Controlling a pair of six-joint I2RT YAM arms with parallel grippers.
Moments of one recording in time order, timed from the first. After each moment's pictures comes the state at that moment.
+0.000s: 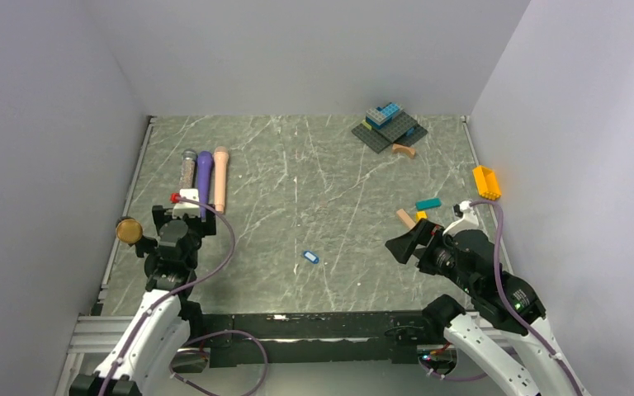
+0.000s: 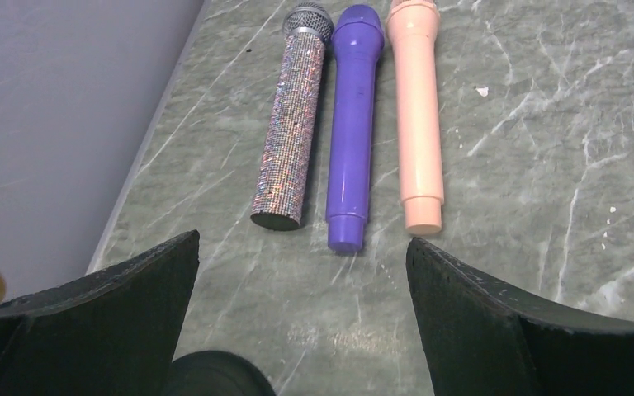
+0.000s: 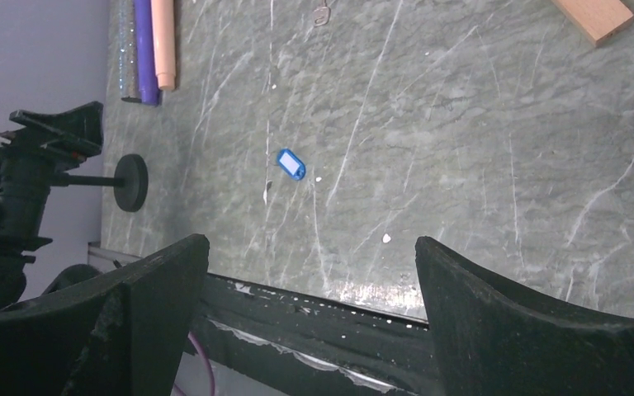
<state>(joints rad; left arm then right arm) -0.13 0.59 0.22 0.17 -0.35 0.13 0.57 0.37 0.79 -0.93 0.09 0.82</state>
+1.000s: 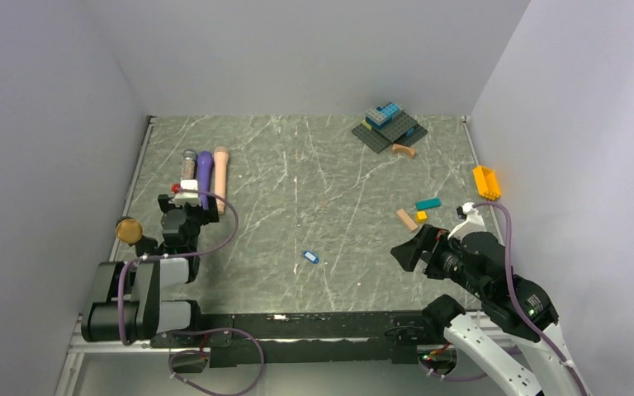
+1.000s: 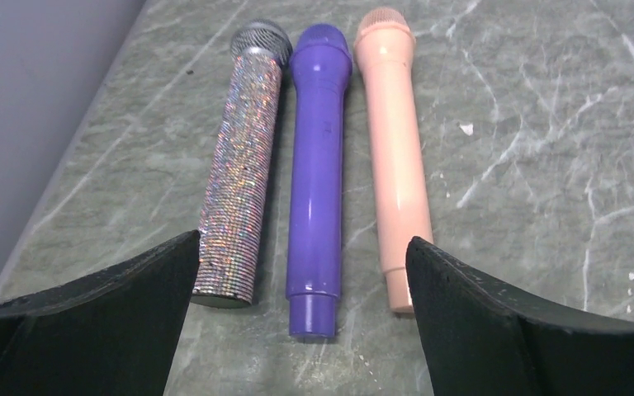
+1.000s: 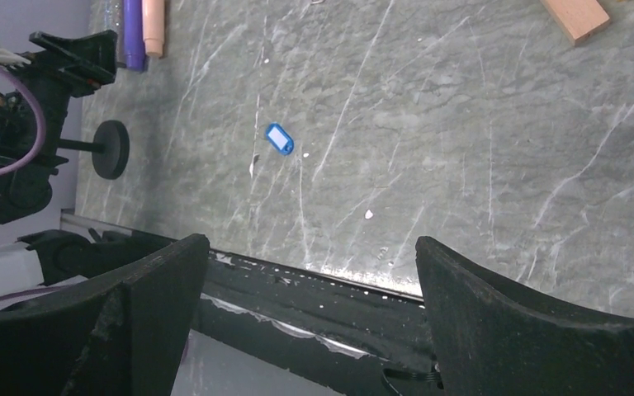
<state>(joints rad) 0.03 1.26 0.18 0.95 -0.08 0.08 0.57 0.37 0.88 -1.05 0.06 0.73</state>
